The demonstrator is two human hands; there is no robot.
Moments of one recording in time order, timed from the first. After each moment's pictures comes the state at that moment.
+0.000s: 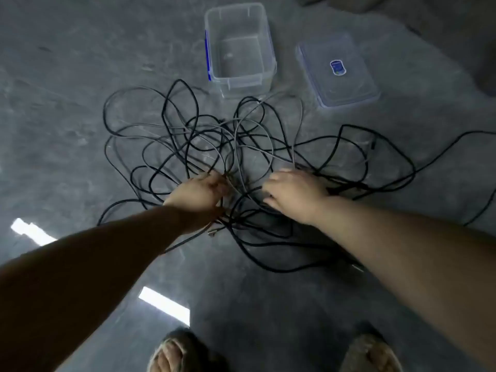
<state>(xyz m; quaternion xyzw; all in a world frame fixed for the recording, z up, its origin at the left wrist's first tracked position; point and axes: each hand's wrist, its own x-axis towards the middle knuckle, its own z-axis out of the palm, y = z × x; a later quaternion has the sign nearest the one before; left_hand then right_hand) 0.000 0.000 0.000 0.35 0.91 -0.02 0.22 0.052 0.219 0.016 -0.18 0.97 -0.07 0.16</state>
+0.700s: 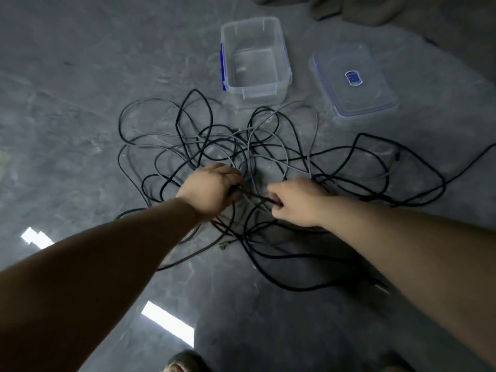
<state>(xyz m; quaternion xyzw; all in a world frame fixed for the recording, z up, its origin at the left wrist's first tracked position) -0.031 -0.001 -0.014 0.37 0.92 0.09 0.10 0.027 0.203 -0.004 -0.11 0.95 -0.15 0.25</state>
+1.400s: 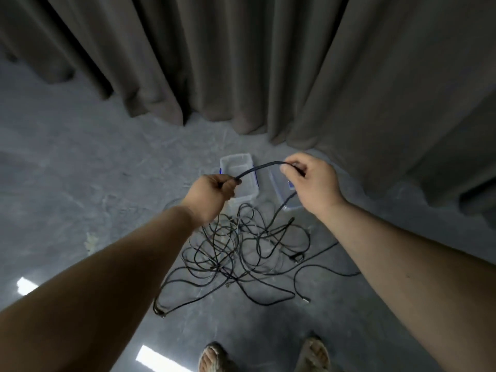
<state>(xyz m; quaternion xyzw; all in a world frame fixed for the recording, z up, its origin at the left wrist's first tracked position) -0.042 0.055 0.512 0.09 0.86 0.45 0.23 0.012 0.256 0.509 0.14 0.88 -0.43 -0.11</state>
